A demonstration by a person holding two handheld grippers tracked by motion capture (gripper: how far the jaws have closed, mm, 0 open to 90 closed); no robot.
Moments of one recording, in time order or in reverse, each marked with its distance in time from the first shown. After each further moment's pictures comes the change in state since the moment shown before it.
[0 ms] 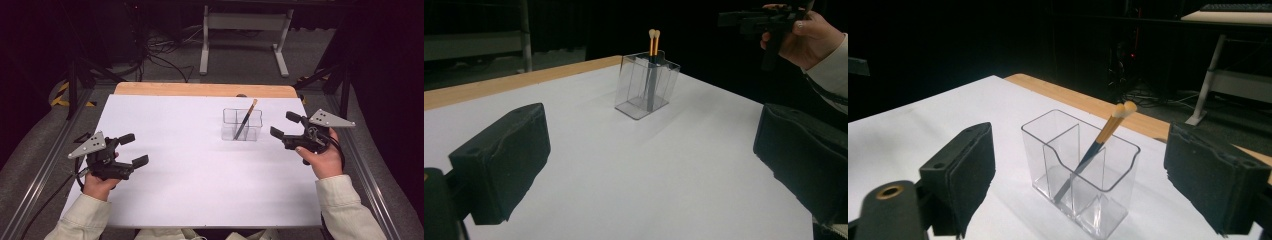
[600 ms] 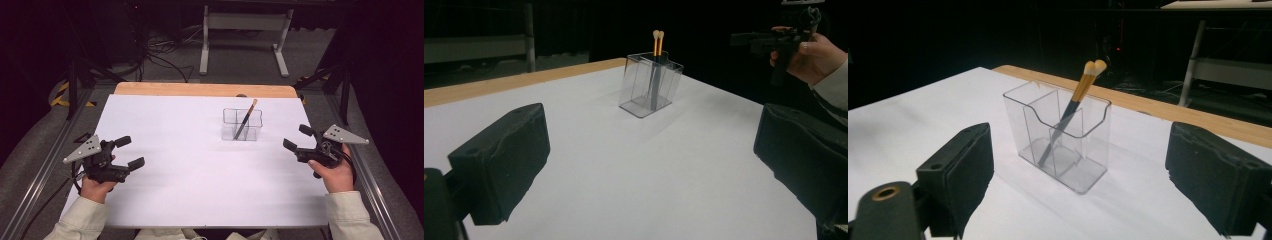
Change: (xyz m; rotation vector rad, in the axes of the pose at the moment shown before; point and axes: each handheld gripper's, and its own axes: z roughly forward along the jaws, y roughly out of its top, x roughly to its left) left arm 0.004 -0.010 -0.007 -0.020 0.009 -0.006; right arm -0.013 -0.041 -0.033 -0.004 -0.057 0.031
